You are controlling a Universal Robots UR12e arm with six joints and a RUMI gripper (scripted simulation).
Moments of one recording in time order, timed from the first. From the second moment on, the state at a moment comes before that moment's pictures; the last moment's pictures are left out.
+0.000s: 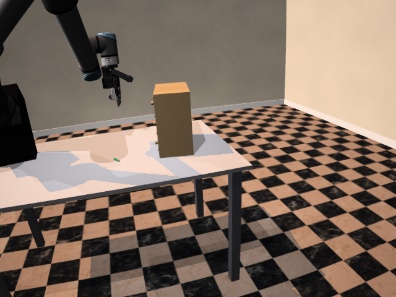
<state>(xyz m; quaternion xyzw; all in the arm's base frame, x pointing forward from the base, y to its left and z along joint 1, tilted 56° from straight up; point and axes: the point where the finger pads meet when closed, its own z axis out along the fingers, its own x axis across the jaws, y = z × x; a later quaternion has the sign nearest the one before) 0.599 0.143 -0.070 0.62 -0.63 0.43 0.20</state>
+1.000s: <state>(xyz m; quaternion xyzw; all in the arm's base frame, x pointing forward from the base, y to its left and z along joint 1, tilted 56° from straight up) 0.623 0.127 -0.076 0.64 -0.58 0.48 0.14</state>
